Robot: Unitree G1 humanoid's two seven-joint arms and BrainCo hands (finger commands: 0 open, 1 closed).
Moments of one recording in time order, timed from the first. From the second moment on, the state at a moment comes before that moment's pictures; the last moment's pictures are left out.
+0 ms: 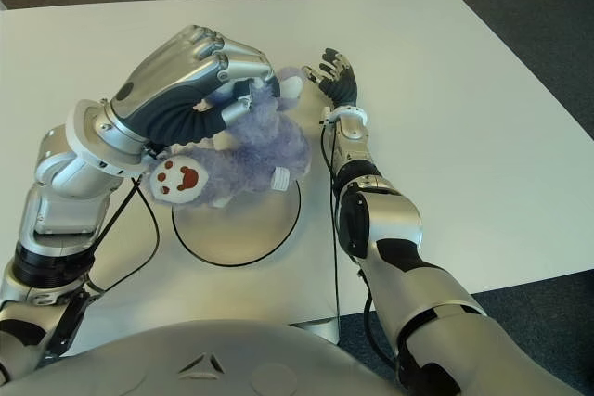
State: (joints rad) left arm -0.32 0.38 -0.17 -0.59 0.47 -0.22 -0.35; right arm -0.91 -0.10 -0.28 1.32 0.00 -0.44 0.00
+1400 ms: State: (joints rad) left arm -0.45 0.51 -0.13 -0.44 0.71 -0.65 -0.16; right arm -0.91 -0.10 -0.29 1.31 0.01 -0.45 0.00
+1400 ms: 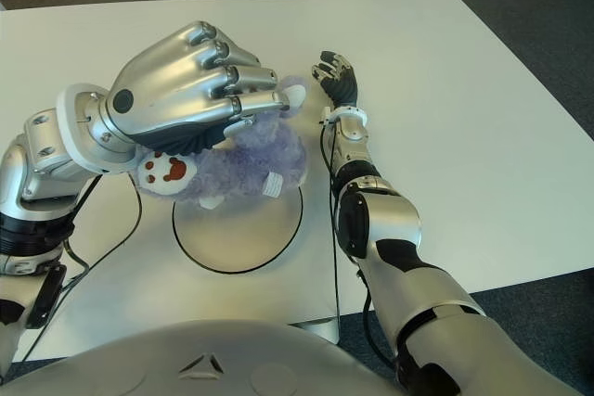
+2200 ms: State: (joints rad) left arm -0.43 0.51 -0.11 -0.48 0.81 -0.61 -0.16; right arm -0.91 -0.10 -0.29 1.31 0.01 -0.46 0.00
